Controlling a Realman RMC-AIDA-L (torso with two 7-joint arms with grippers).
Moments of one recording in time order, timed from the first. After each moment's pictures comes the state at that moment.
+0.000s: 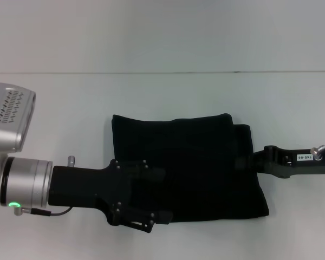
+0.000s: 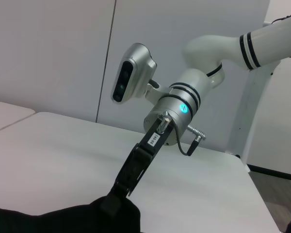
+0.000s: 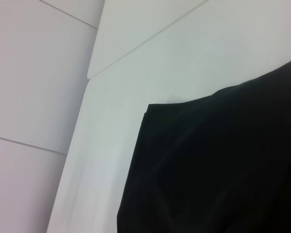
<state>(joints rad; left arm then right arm) -0.61 -2.12 0.62 0.63 2.17 1.78 -1.25 0.71 1.96 -0.60 -0.35 -2.21 -1.42 2.25</state>
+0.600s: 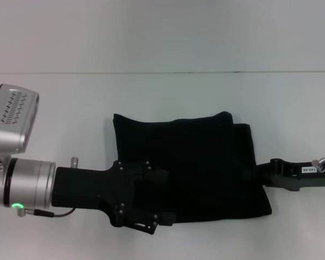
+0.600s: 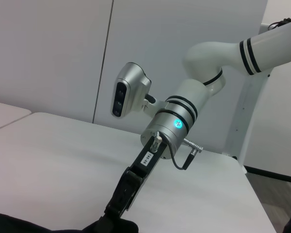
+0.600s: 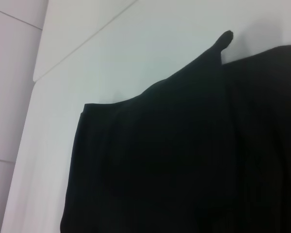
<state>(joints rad) -0.61 -2.12 0.62 0.63 2.17 1.78 -1.25 0.69 1.97 -0.61 -0.35 -2.27 -1.32 2.30</state>
